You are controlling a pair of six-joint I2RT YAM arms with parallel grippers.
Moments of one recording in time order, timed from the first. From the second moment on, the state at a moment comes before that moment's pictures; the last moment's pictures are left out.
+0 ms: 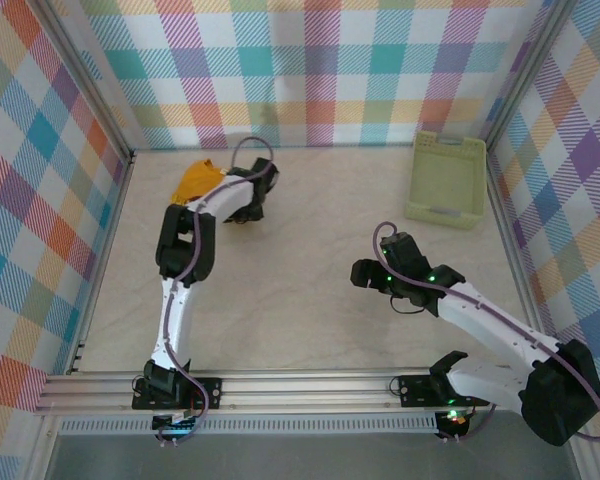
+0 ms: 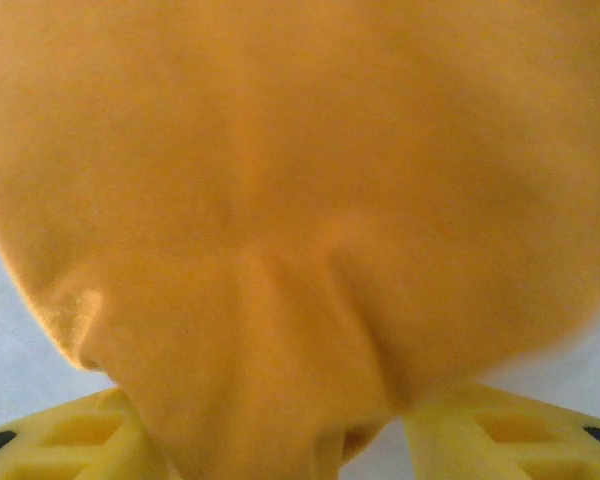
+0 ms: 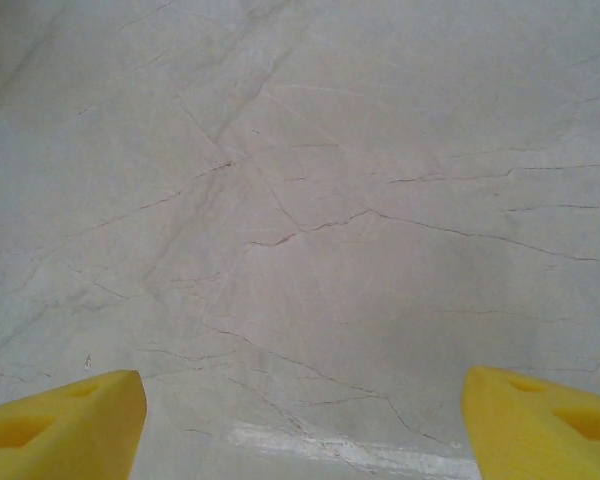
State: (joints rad) left arm -0.32 2.32 1.89 -0.95 -0.51 -0.56; right arm 0.58 1.07 0.68 -0.53 0.01 0.68
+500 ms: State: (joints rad) left arm -0.27 1.74 1.31 -0.69 -0.35 -0.50; right arm 0.45 1.02 0.74 -0.60 0.33 0.58
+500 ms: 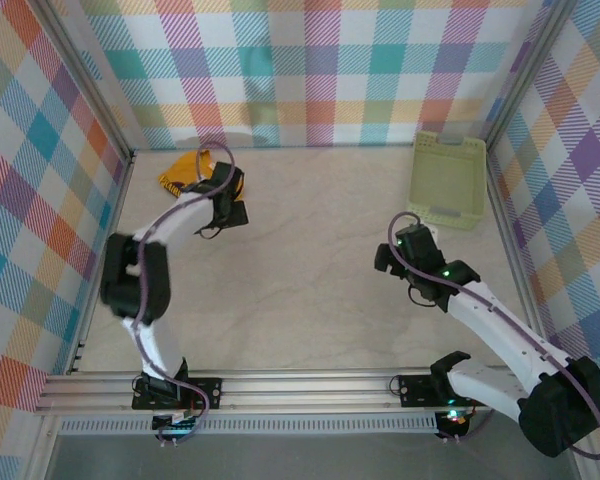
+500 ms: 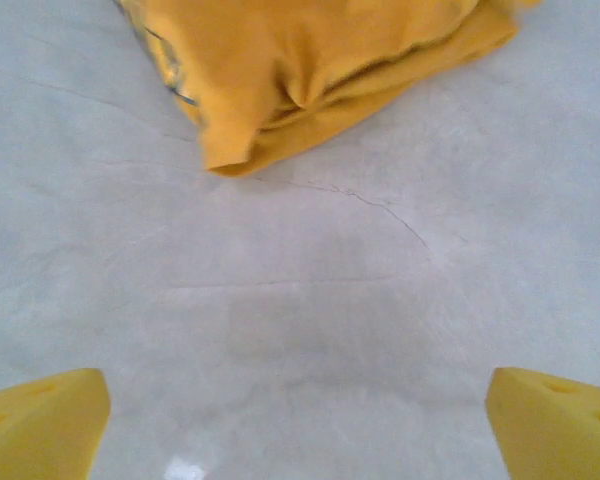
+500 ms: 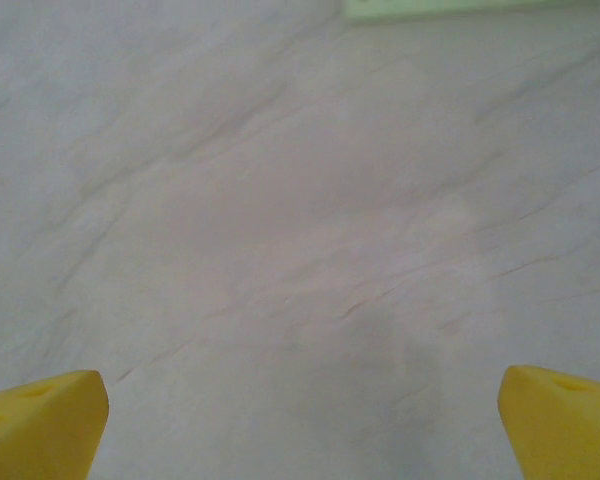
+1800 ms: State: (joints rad) left arm -0.10 1.56 0.42 0.69 -0.21 -0.13; right arm 0.03 1.54 0.39 0.73 -0.03 0.04
